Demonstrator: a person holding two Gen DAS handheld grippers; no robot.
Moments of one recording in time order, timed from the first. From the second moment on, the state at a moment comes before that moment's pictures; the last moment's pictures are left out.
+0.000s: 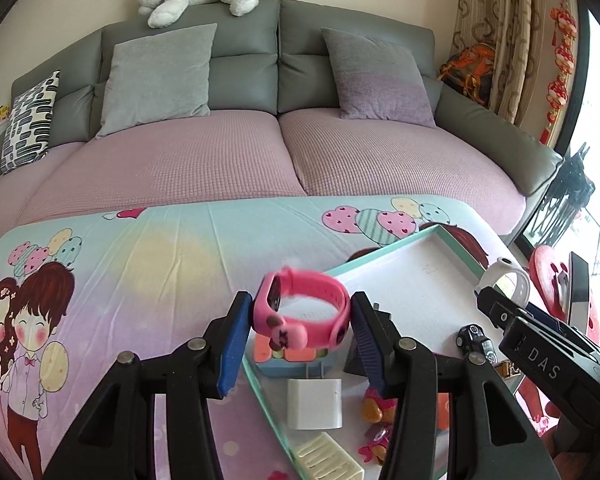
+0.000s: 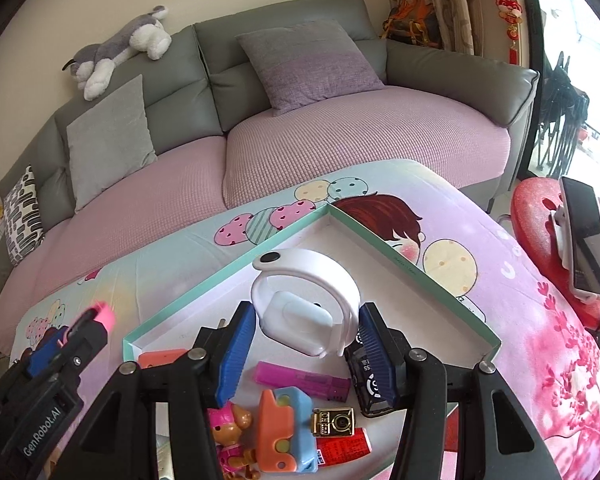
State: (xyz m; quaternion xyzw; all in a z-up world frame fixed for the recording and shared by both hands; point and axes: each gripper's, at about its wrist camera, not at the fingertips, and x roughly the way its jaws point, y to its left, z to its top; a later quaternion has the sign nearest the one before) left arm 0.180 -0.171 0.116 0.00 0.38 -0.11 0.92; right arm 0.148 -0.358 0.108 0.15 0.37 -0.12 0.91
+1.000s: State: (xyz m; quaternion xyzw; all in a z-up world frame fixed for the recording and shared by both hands) left arm 0.196 -0.195 0.066 0.02 0.45 -0.13 0.88; right arm 0.164 -0.358 0.077 0.13 0.43 -0.14 0.88
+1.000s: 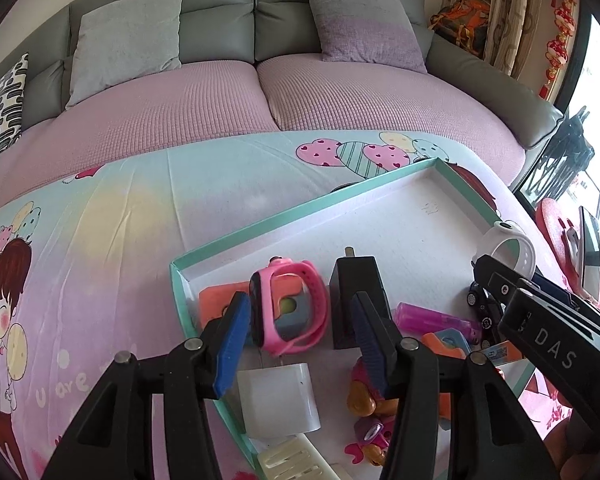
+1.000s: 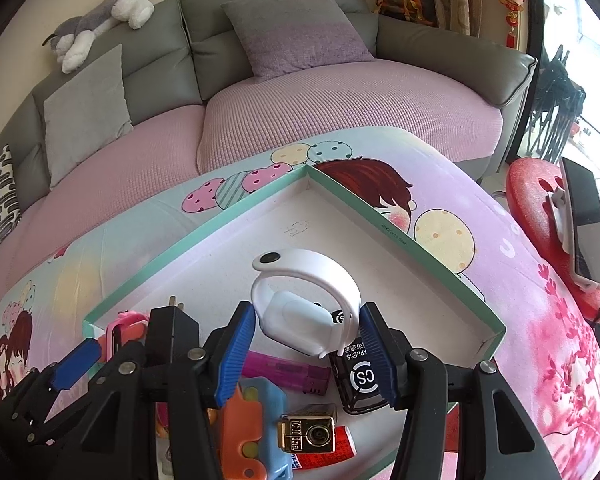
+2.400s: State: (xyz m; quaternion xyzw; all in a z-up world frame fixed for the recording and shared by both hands) left arm 0.214 -0.097 0.049 -0.07 0.48 0.05 0.87; right arm 0.172 -0.331 0.075 0.06 0.44 -0.13 0.89
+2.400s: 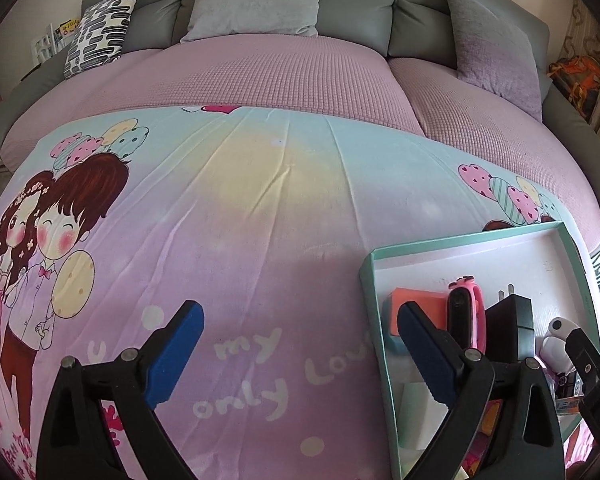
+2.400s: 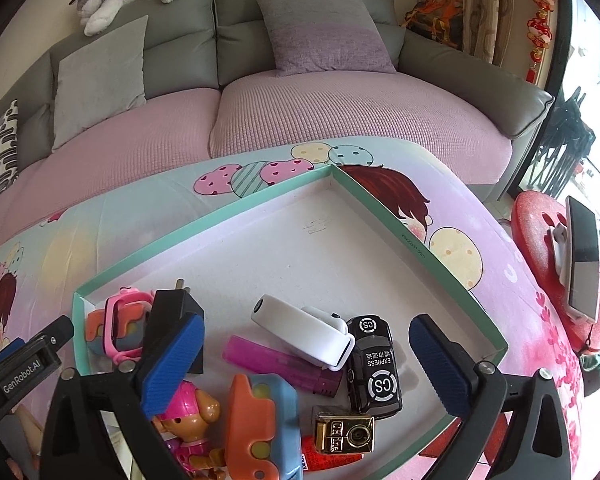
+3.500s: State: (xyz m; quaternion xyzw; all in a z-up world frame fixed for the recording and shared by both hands) left arm 0.192 -0.076 0.071 -0.12 0.45 0.05 0.88; right arm 0.159 -0.294 0.097 0.02 0.41 -0.10 0.91
